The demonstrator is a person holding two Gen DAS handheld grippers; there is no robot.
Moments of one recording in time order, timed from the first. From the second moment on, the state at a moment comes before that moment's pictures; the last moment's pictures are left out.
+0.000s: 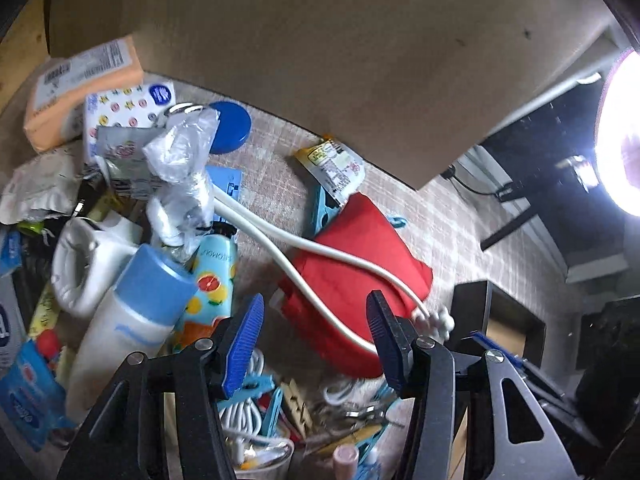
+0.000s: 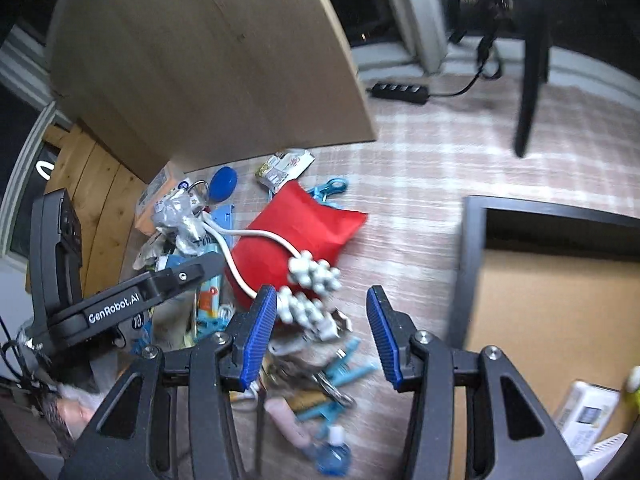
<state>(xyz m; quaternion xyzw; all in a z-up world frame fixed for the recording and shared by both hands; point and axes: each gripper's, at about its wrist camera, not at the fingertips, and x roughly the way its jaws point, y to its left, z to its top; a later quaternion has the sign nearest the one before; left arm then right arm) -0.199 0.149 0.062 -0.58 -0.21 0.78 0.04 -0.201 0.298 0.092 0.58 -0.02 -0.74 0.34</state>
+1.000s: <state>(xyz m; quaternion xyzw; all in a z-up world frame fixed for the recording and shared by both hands) -0.232 0.150 0.038 -0.58 -0.28 0.77 0.03 -0.222 0.267 0.050 0.62 -0.02 -0.71 0.33</state>
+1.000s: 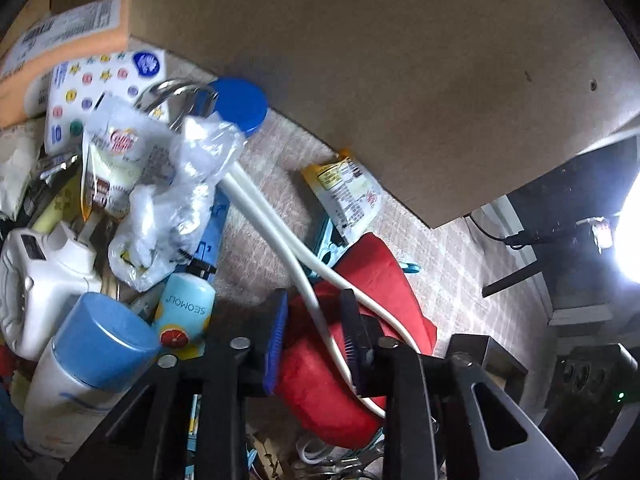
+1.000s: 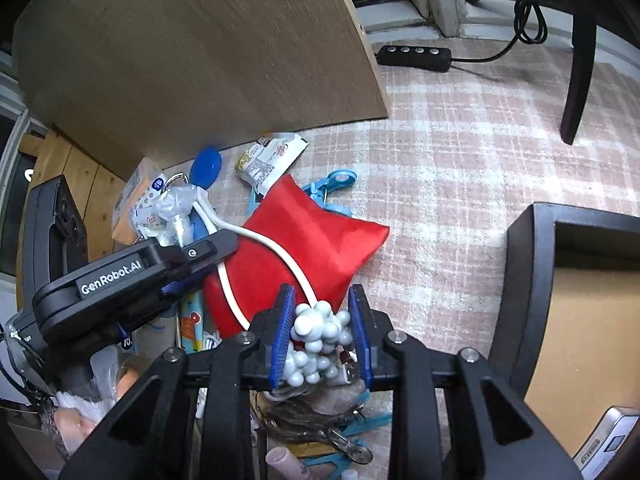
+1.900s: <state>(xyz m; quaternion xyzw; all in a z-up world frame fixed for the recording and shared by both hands) -0.181 0.167 0.102 -0.53 -0.26 0.80 0.07 -0.165 0.302 0.111 0.59 -0.05 -0.70 0.40</state>
